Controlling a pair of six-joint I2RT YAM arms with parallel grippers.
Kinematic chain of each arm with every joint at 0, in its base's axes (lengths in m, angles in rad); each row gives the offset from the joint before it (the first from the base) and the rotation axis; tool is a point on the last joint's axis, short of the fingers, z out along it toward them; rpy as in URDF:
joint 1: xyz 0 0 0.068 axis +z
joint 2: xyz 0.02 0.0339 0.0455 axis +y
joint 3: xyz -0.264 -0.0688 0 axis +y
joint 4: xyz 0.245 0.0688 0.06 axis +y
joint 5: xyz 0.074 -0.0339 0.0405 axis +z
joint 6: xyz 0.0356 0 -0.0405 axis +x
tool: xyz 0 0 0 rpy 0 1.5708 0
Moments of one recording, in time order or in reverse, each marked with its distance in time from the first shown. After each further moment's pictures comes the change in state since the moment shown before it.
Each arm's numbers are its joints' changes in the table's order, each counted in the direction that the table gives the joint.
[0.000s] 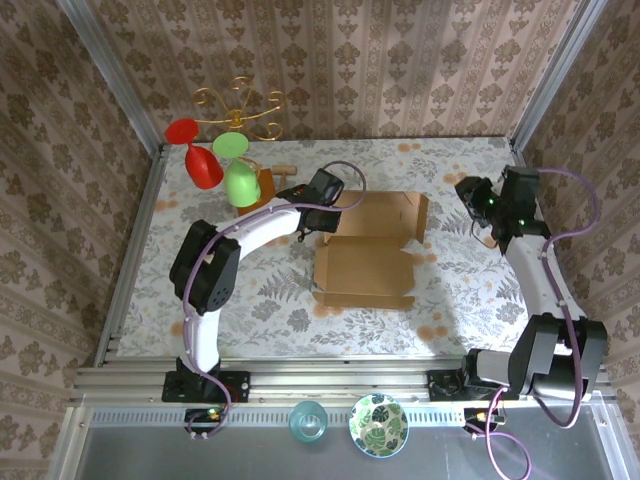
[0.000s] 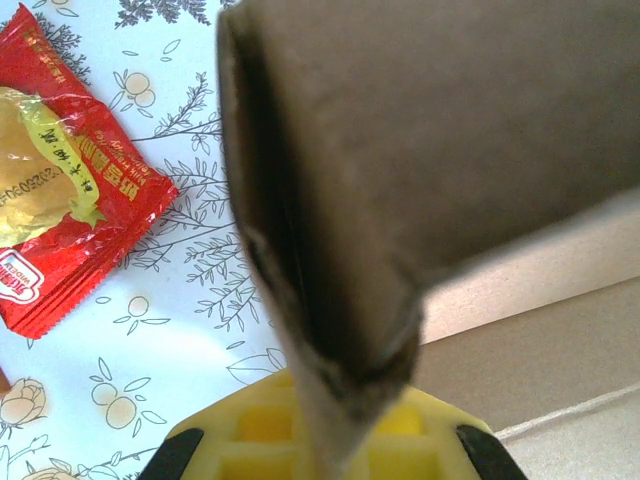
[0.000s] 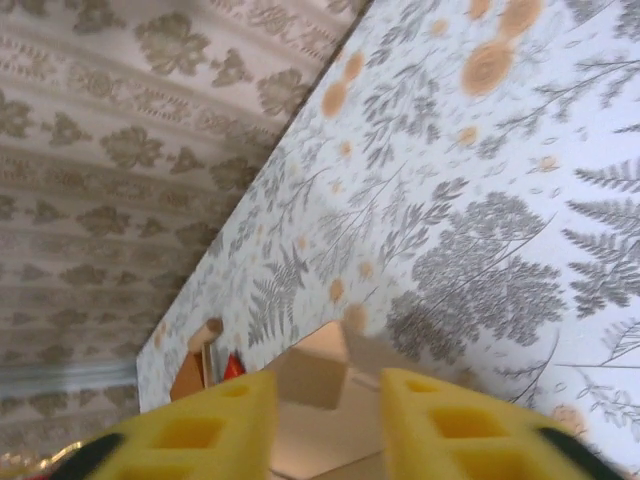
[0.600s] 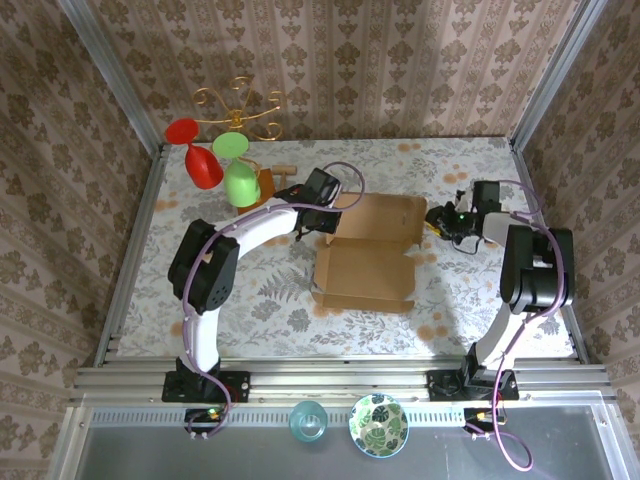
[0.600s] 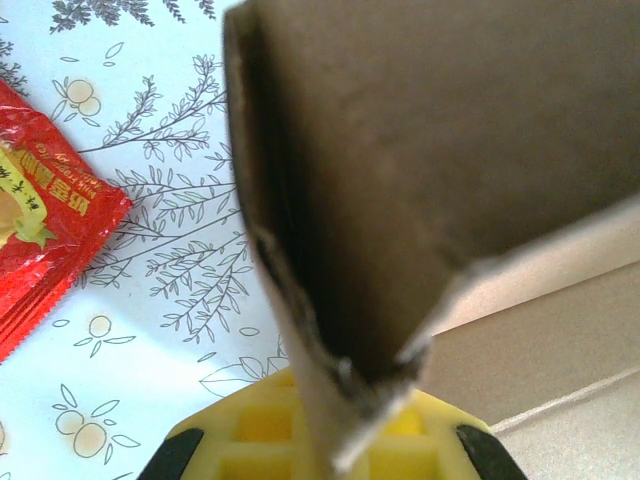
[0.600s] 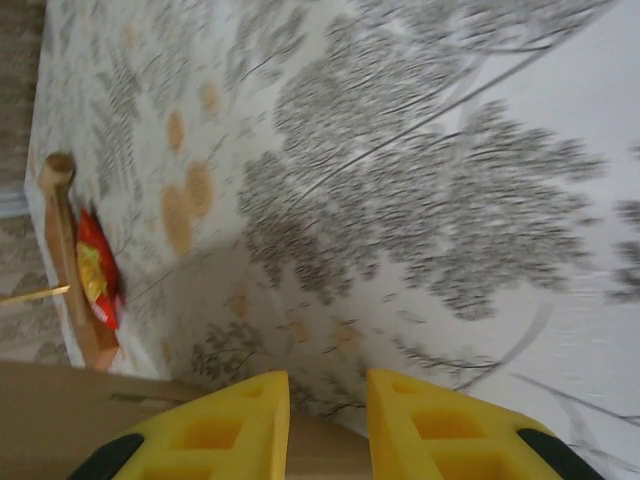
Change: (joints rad) left arm 0.024 -0.002 0.020 -0.035 -0.095 0.063; right arm 0.055 0.516 -0.088 -0.030 0.288 -0.259
